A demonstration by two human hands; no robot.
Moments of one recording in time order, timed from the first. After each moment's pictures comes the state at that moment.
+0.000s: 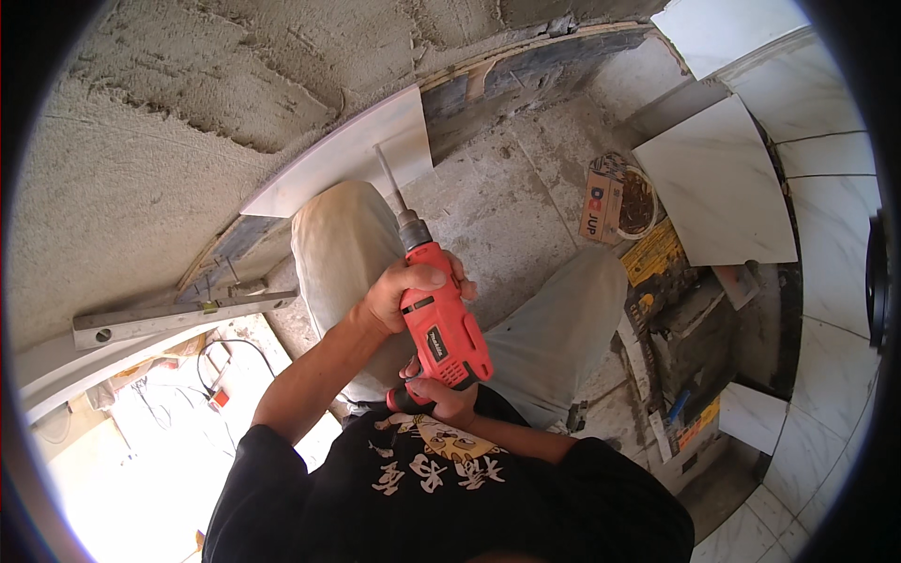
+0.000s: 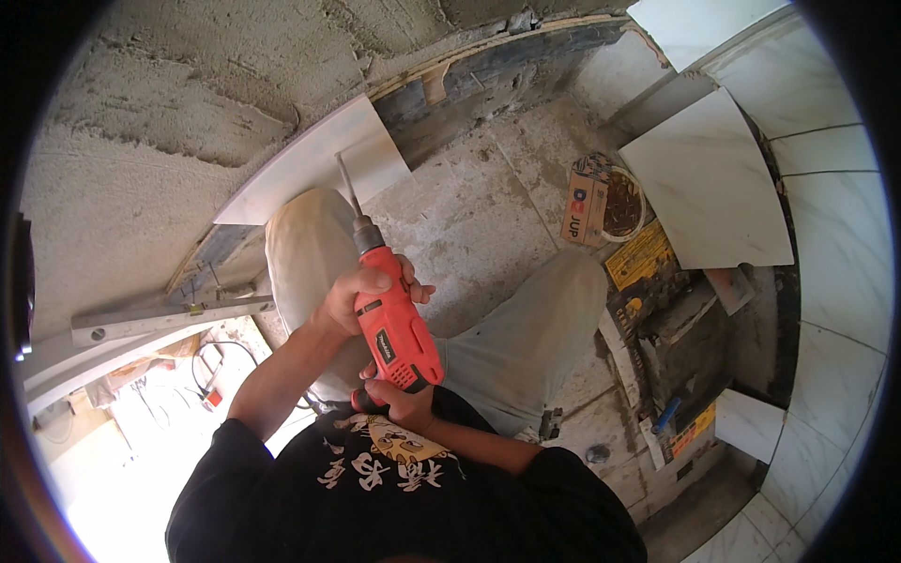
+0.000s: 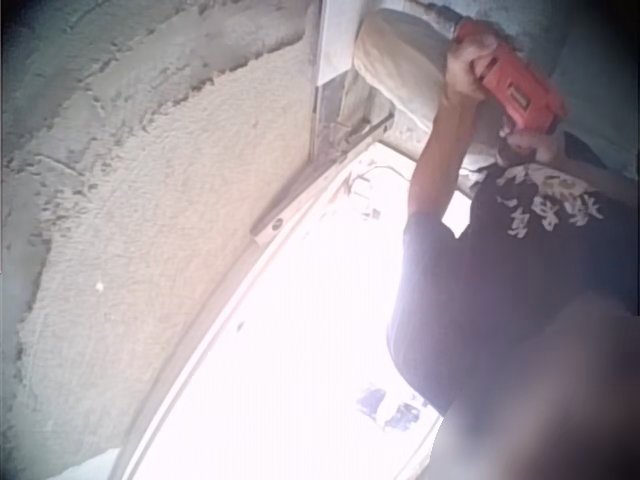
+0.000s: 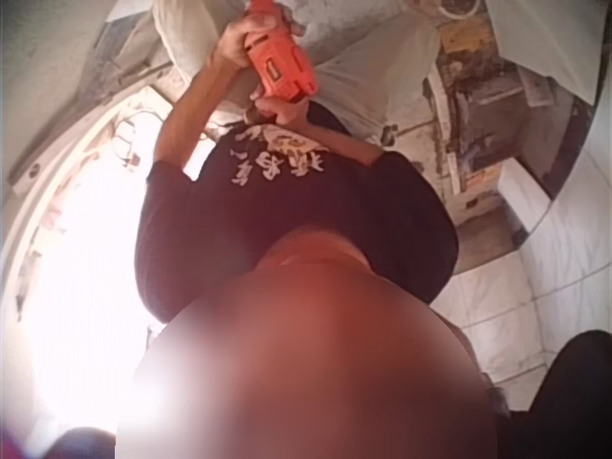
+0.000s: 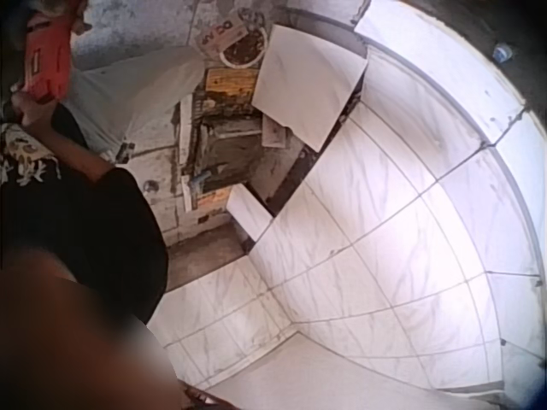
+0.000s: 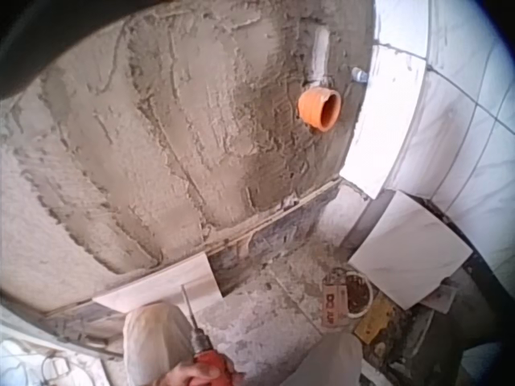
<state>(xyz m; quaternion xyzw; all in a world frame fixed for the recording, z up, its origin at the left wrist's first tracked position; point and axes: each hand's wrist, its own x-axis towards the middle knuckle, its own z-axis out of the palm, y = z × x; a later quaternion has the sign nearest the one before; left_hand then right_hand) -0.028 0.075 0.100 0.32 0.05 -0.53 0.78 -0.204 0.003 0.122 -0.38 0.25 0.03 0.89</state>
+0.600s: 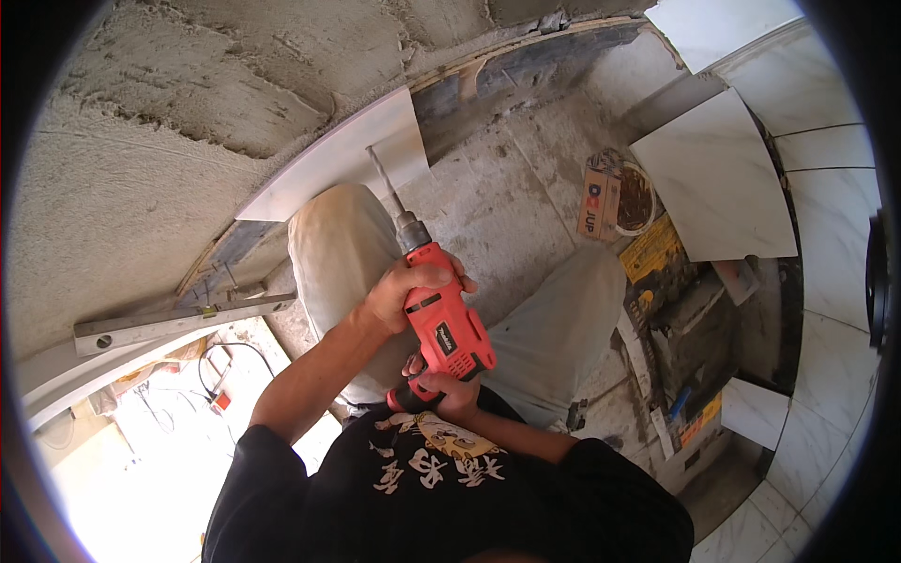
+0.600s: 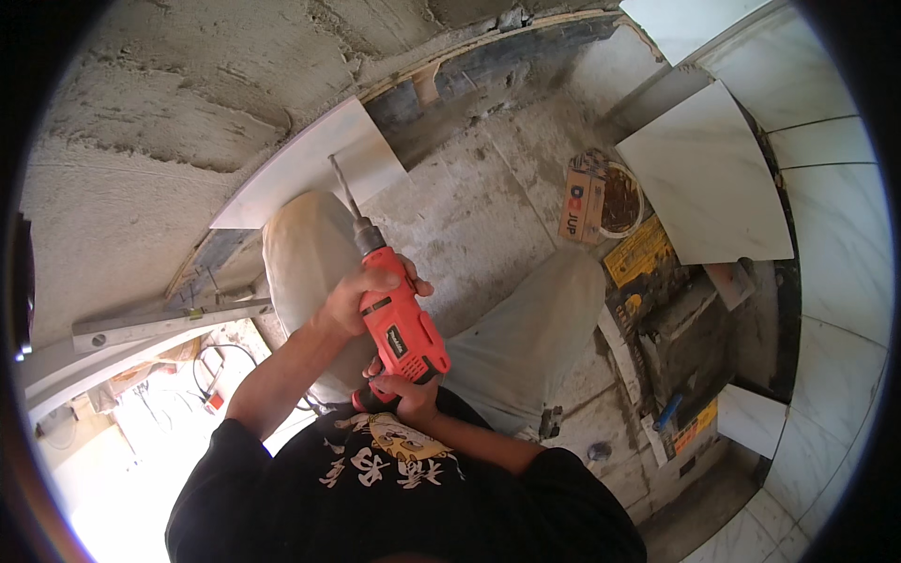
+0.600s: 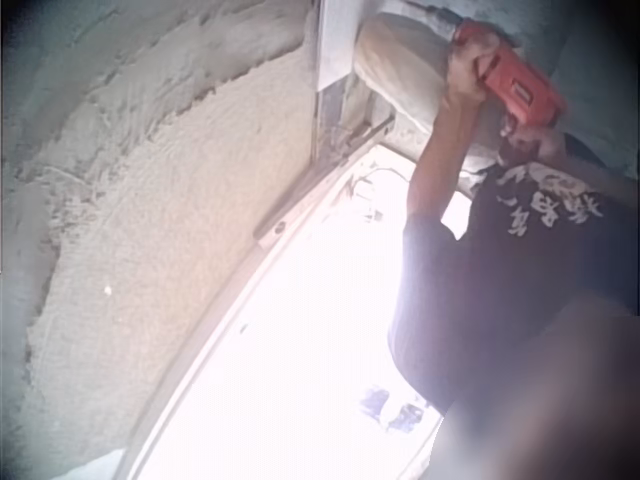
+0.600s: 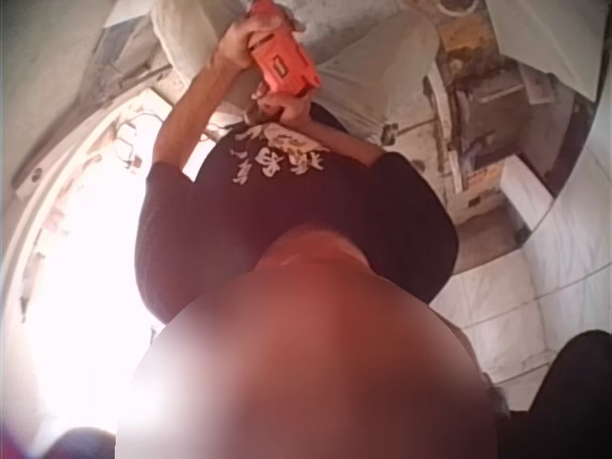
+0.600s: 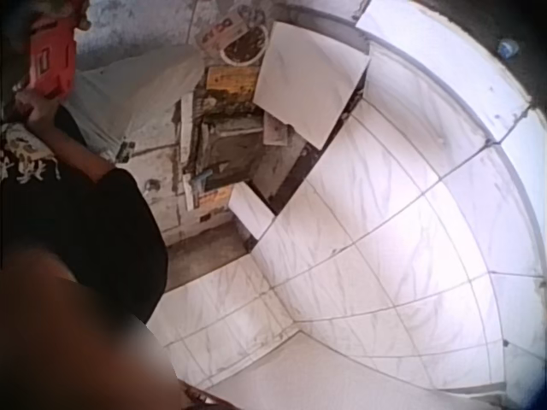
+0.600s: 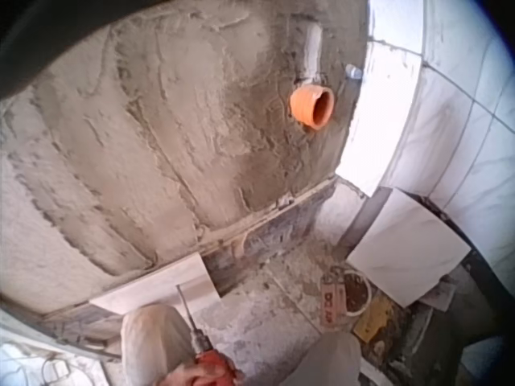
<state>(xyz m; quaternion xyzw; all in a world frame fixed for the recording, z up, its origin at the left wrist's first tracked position) -0.028 0.067 0.109 0.38 0.09 -0.52 0.76 -0.205 -0.001 0.098 -0.32 0.24 0.04 0.91</state>
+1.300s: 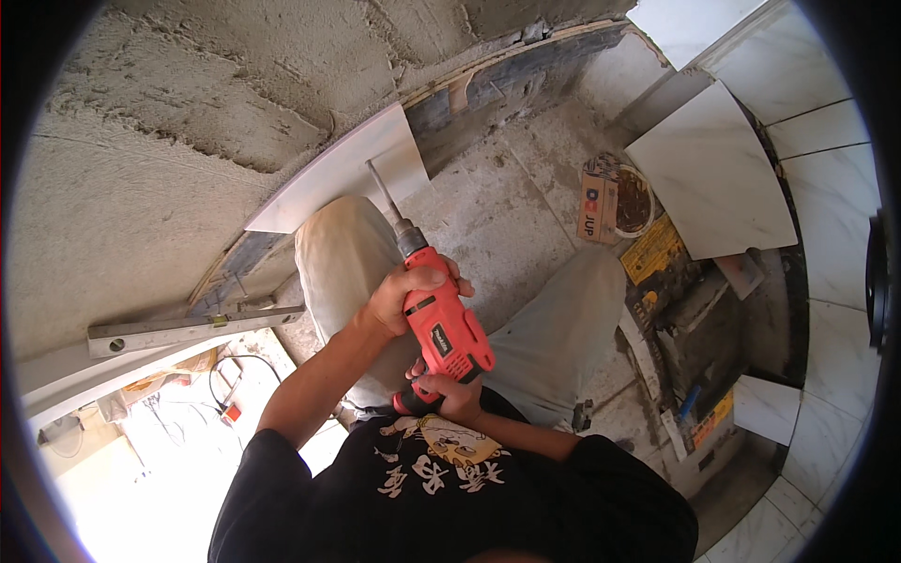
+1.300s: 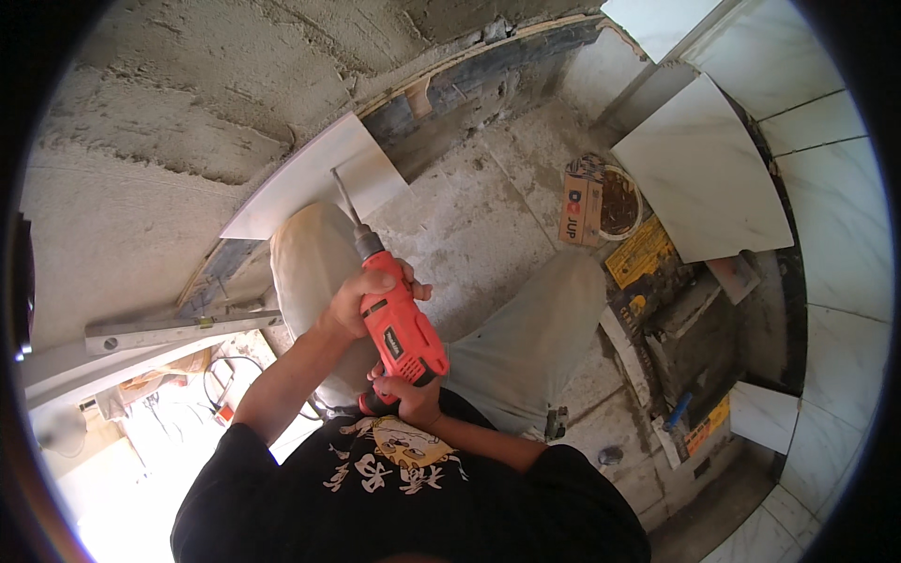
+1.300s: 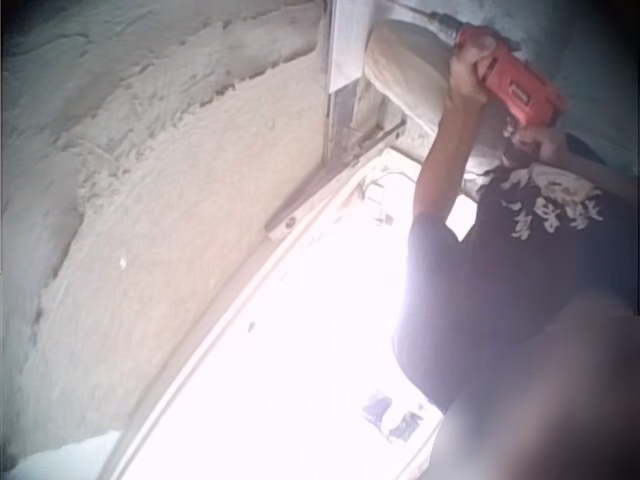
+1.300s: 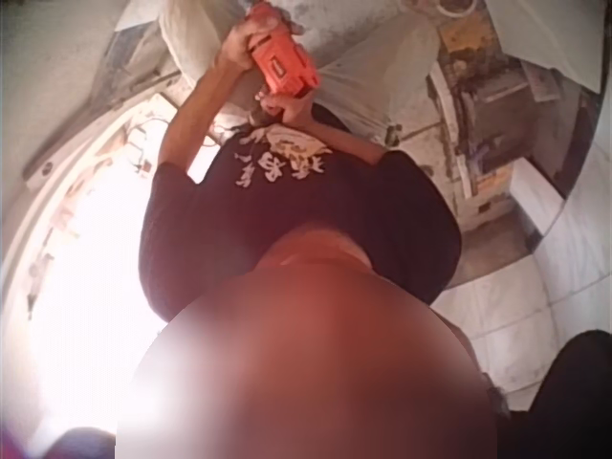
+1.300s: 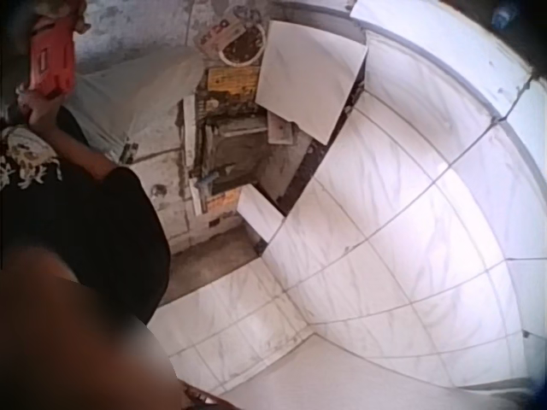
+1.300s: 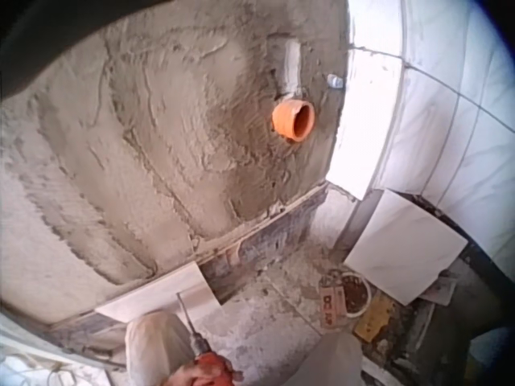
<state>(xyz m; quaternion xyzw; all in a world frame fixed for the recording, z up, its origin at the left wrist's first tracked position) -0.029 0.068 0.109 0.37 0.11 -0.52 0.77 -0.201 -0.003 0.117 -0.34 0.25 0.03 0.90</state>
